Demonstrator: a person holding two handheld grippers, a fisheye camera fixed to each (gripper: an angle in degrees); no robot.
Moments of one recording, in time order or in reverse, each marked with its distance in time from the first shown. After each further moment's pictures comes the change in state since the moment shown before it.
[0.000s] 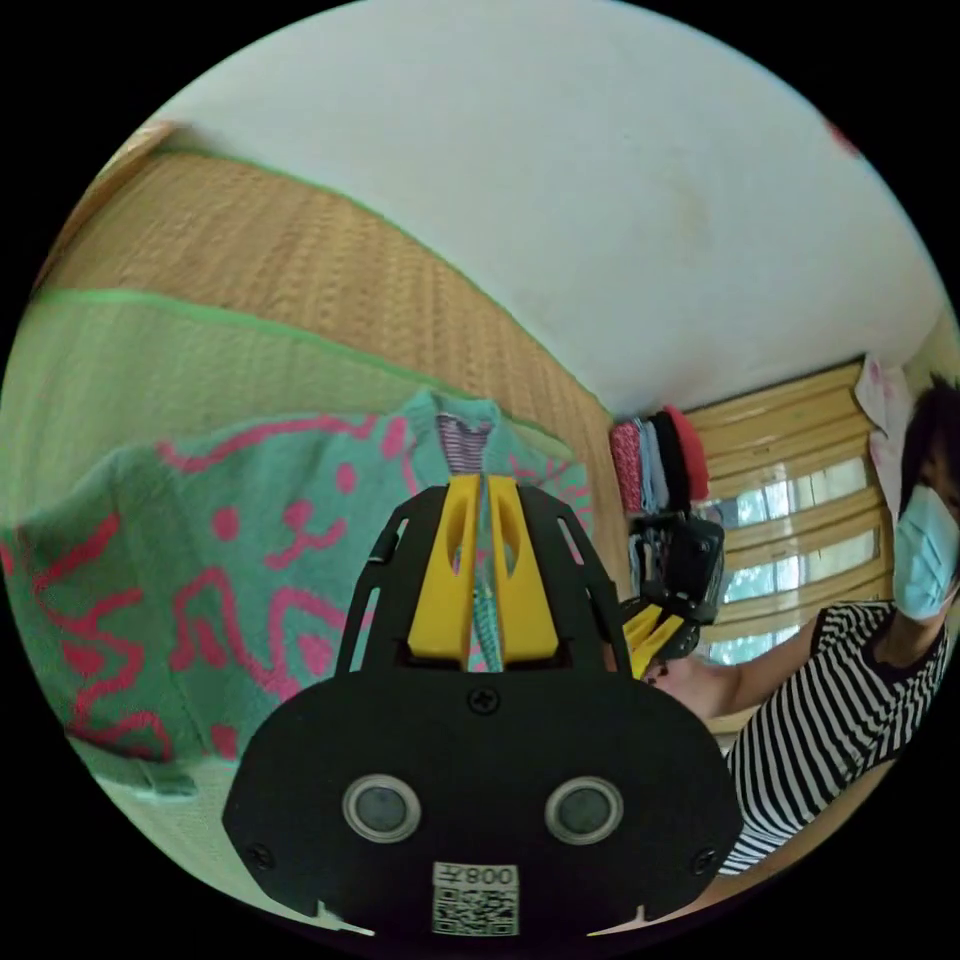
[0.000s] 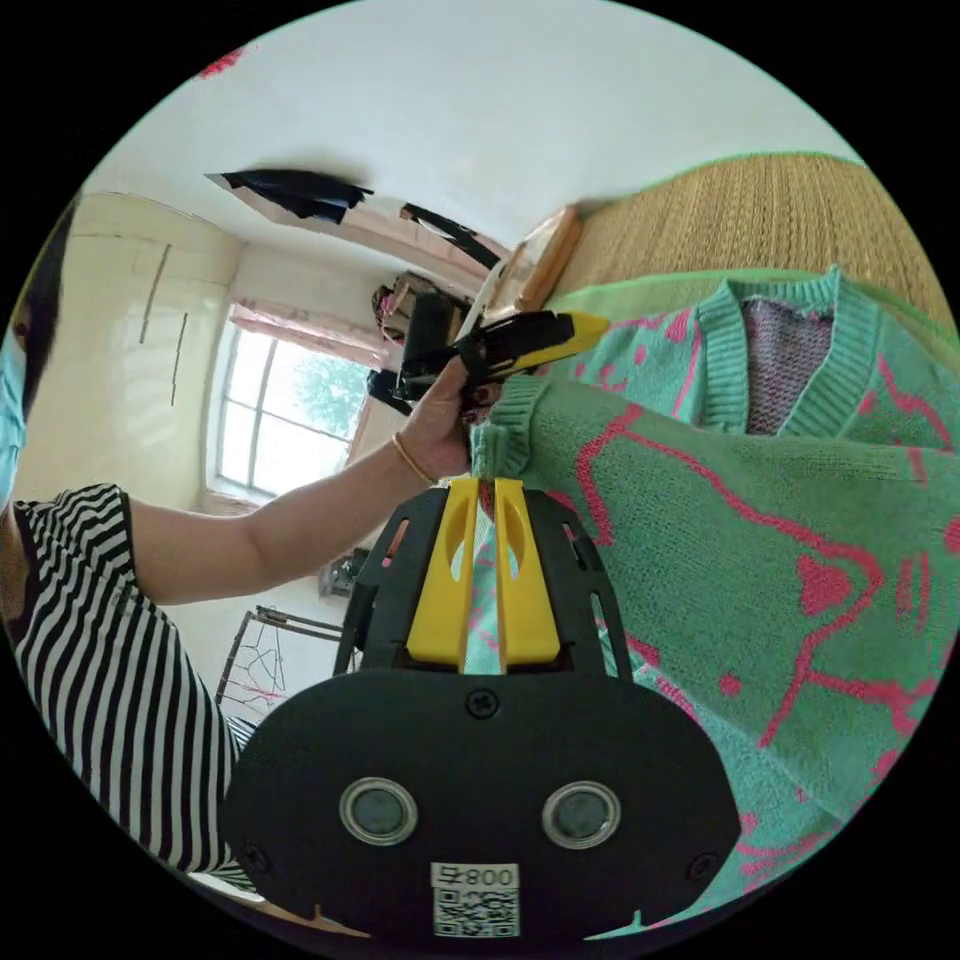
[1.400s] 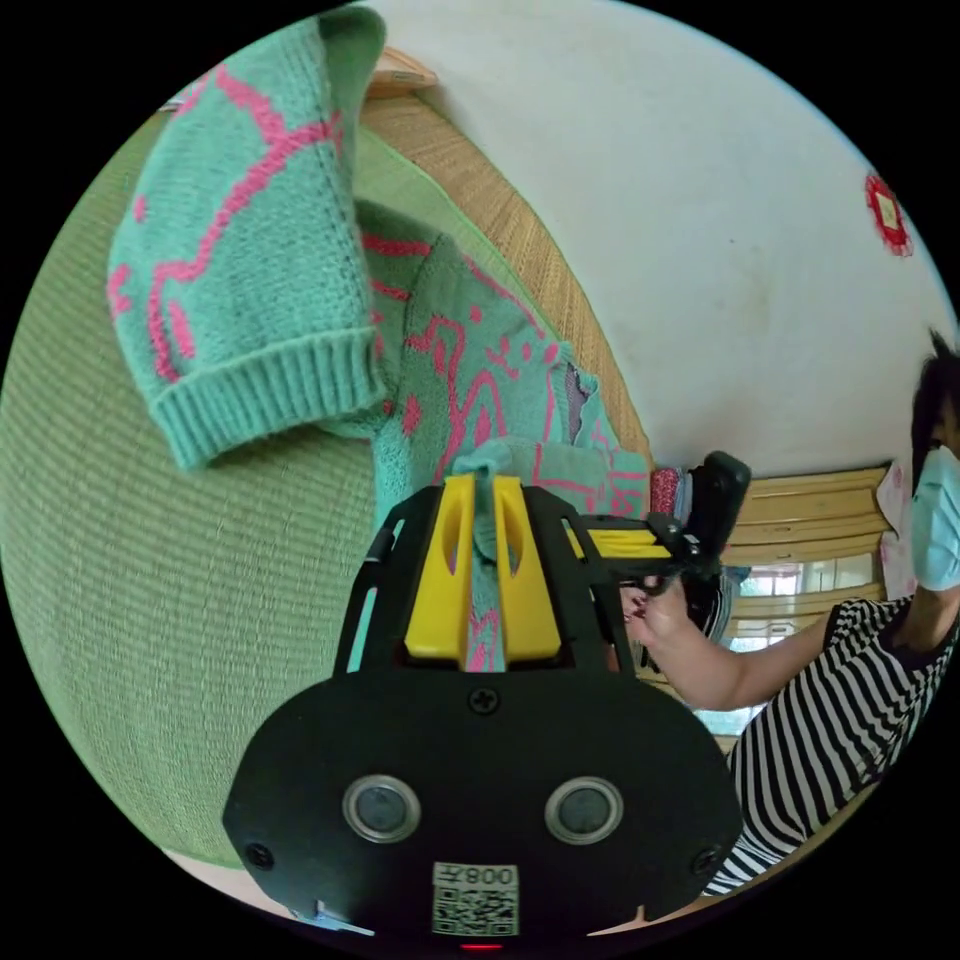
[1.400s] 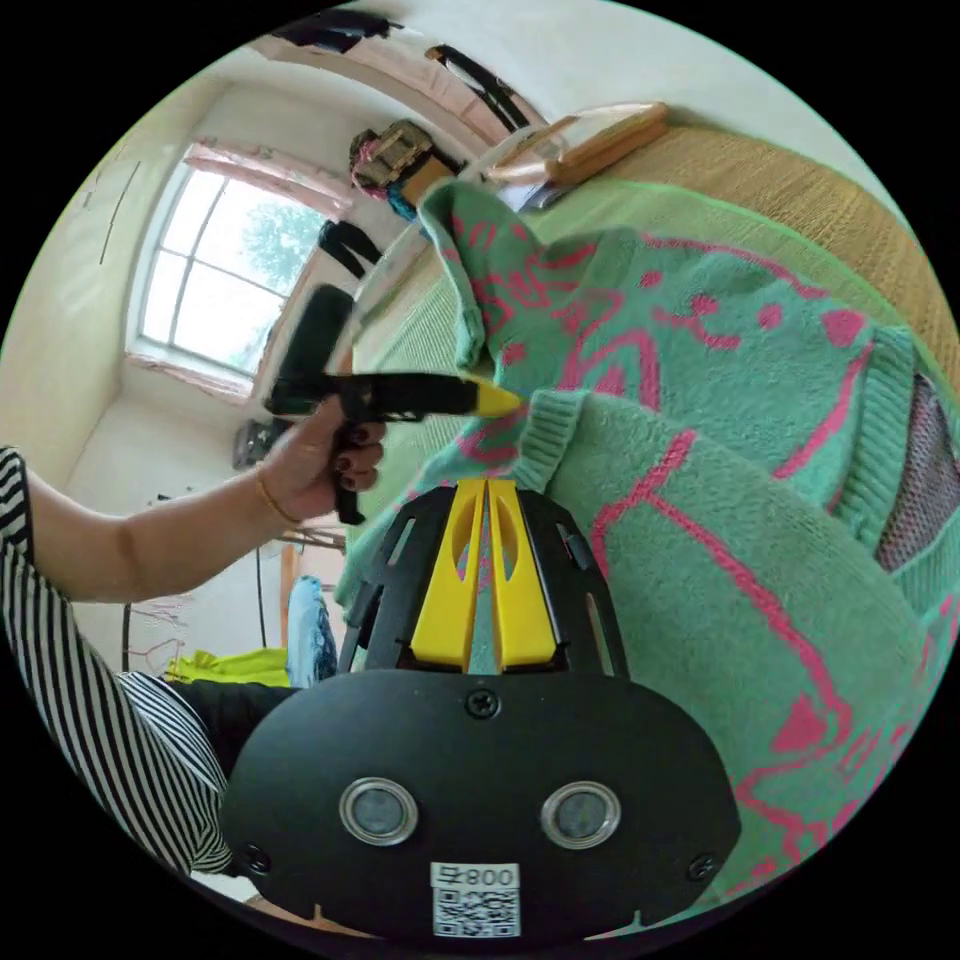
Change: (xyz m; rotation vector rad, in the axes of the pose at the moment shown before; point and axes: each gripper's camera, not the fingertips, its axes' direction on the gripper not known) left arm -0.003 0.186 -0.416 0.118 -0.099 -0.283; right arm -0.037 -0.213 0.395 -0.397 0.274 -0.197
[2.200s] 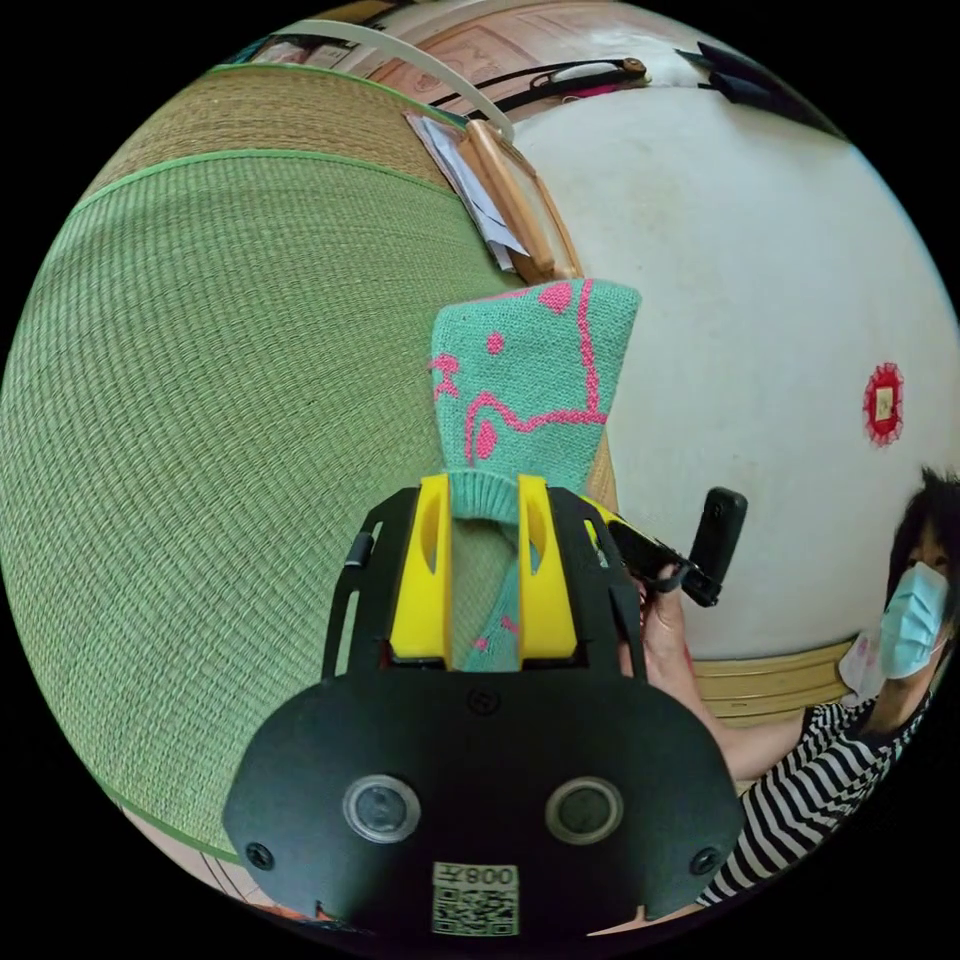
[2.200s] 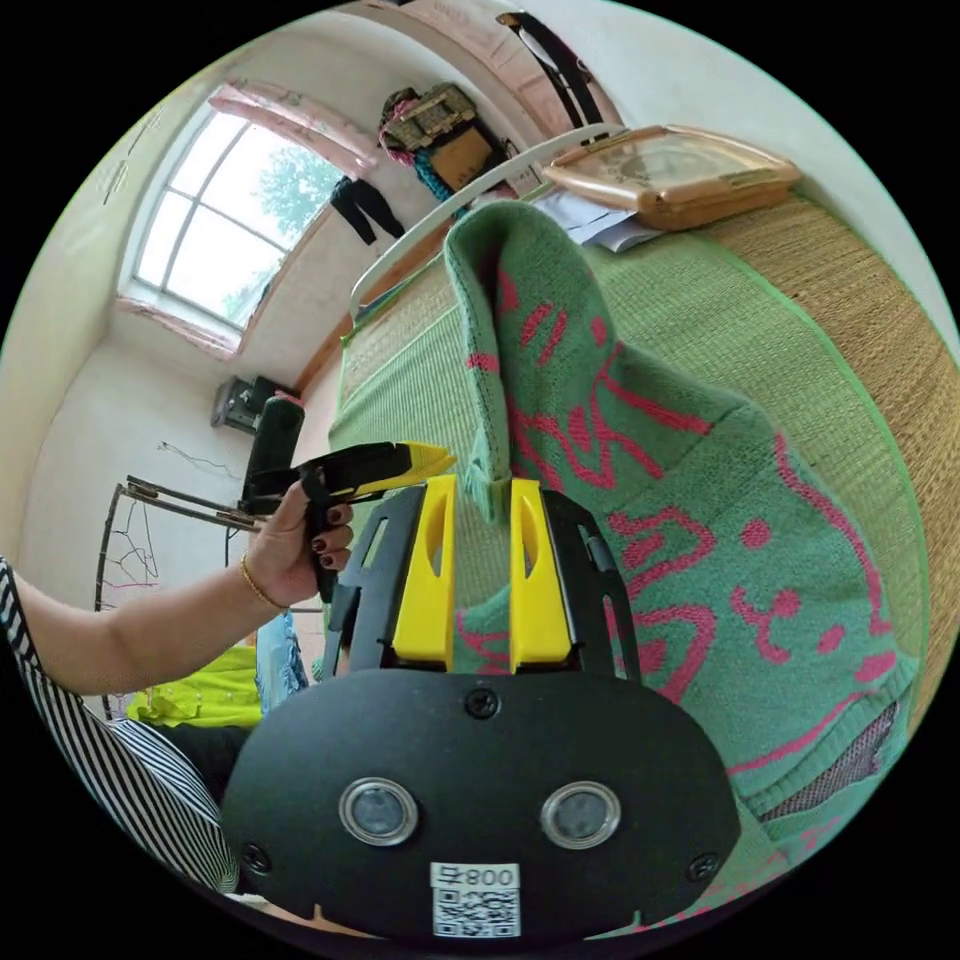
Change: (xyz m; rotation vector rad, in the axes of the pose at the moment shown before) left arm -0.138 0.061 -0.173 0.424 0.066 -0.340; right arm -0.041 -0.136 0.014 -0.052 0.077 -0.138
